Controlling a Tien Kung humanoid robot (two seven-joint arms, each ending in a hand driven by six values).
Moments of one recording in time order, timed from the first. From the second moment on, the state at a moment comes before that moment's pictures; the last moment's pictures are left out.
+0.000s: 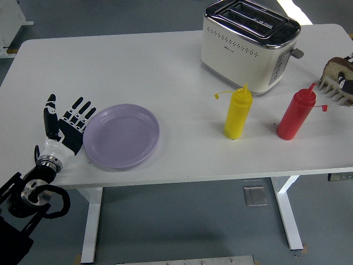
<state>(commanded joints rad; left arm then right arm) -0.31 0.30 -1.03 -1.23 0.12 0.11 -0.16 0.51 -0.45 1.17 0.91 -2.12 -0.35 -0.10</state>
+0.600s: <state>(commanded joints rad) -0.36 0.29 -0.93 -1.26 0.09 0.11 -0.15 0.51 -0.45 1.17 0.93 -2.11 -0.39 -0.12</state>
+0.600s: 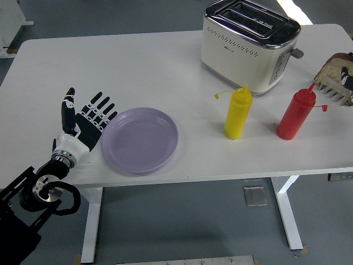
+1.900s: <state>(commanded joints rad) -0.42 0.28 -0.83 -1.27 0.05 0.11 -0.15 0.49 -0.51 1.25 1.21 -2.05 -0.33 -0.20</state>
